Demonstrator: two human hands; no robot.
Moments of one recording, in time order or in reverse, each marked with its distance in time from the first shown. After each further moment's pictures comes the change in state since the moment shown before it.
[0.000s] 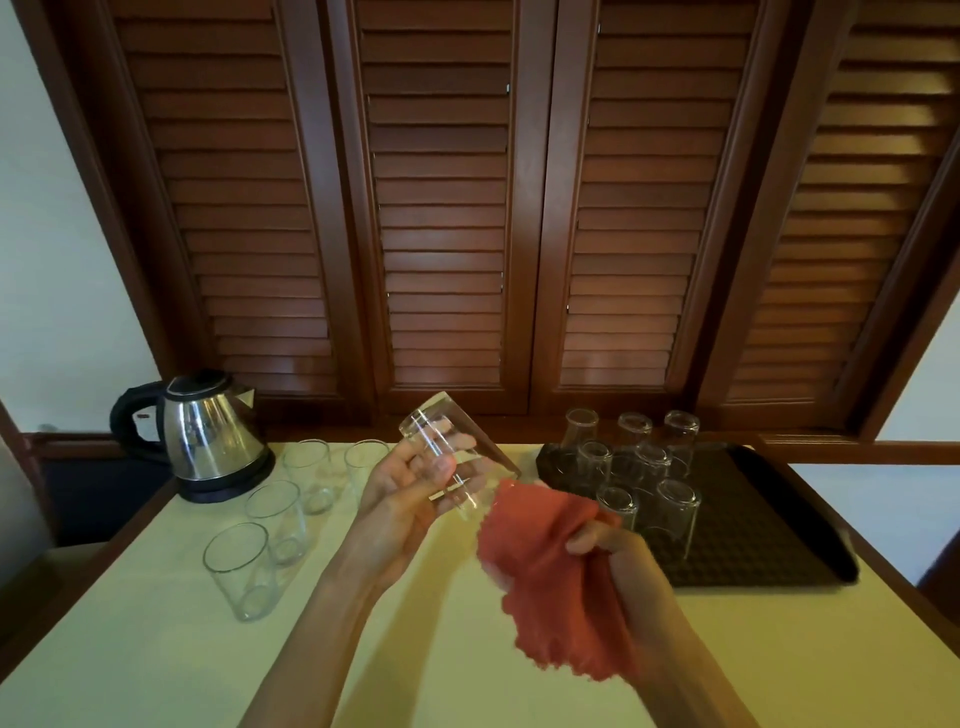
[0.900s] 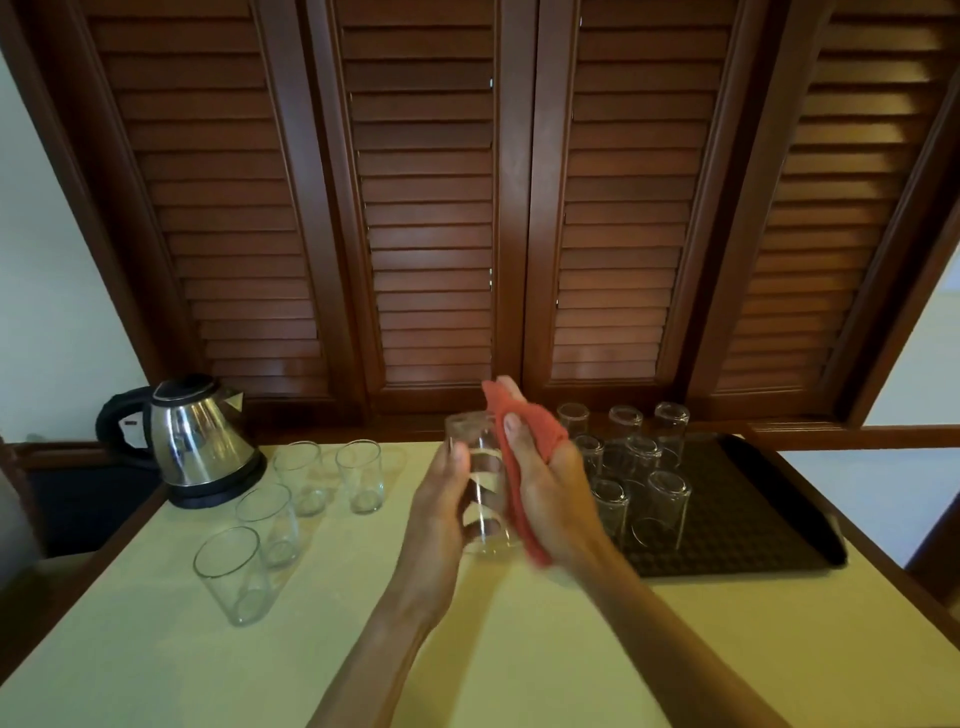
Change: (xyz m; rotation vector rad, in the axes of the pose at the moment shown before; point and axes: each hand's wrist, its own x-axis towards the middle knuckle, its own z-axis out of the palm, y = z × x) left_hand -0.027 -0.011 0.051 0.321 -0.025 0.065; right_hand 0.037 -0.007 0.033 -0.801 -0.137 -0.640
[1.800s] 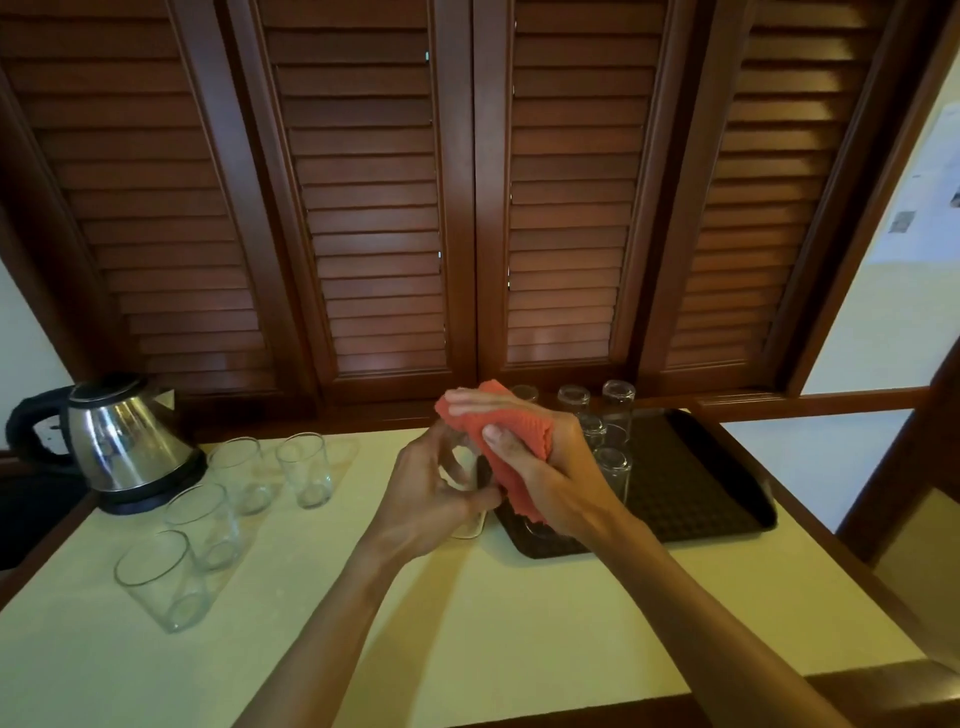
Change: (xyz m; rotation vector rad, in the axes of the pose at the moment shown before) left_hand 0.040 -0.020 0.028 0.504 -0.105 0.121; right_hand 0.004 0.002 -0.079 -0.256 -0.139 -0.298
